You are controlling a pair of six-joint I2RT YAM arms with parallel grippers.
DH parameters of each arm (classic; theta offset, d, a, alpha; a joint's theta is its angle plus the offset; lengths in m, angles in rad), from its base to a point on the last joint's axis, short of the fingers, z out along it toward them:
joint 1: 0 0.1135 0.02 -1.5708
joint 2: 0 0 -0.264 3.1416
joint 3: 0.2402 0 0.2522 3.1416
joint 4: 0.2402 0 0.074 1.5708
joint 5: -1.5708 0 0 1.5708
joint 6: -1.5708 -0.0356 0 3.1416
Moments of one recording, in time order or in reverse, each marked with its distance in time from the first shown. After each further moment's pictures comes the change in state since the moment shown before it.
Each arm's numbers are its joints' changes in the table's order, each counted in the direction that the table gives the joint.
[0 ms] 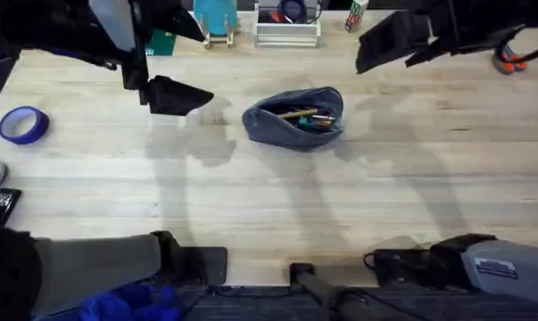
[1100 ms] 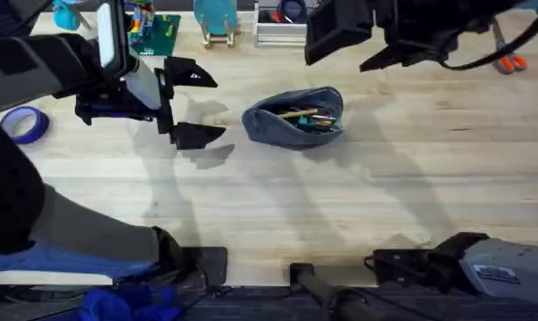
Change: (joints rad) left arm 0.093 0.200 -0.362 -0.301 -0.211 -0.176; right arm 0.230 0.000 0.000 -0.125 -0.016 -0.385
